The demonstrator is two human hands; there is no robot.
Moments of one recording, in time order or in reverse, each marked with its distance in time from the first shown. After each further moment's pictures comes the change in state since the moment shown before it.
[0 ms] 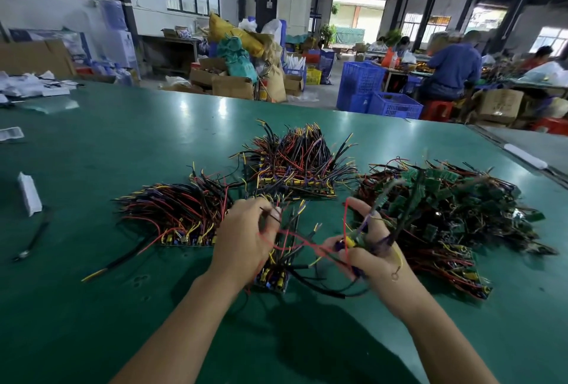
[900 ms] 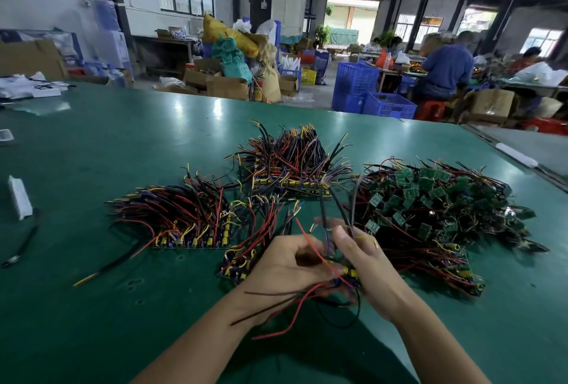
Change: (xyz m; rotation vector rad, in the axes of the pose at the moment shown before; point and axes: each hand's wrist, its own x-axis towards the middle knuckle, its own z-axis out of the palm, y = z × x) left_hand -0.025 0.057 0.009 -0.969 -0.618 -0.423; right_hand 0.003 -0.002 0.008 -0.029 0.006 0.137
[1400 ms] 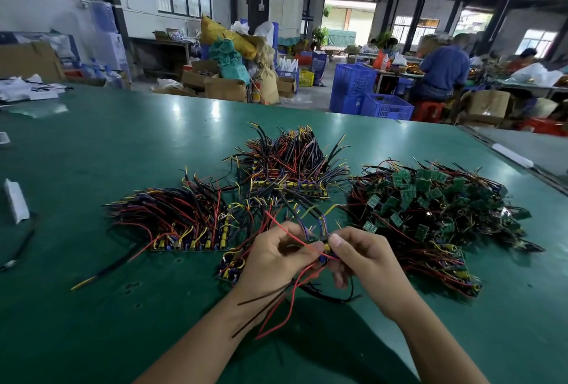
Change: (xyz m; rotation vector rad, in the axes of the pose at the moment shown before) left_hand 0.006 -0.005 -0.005 -0.055 0.275 0.069; right_hand 0.000 0.000 -0.006 -0.017 0.017 -0.196
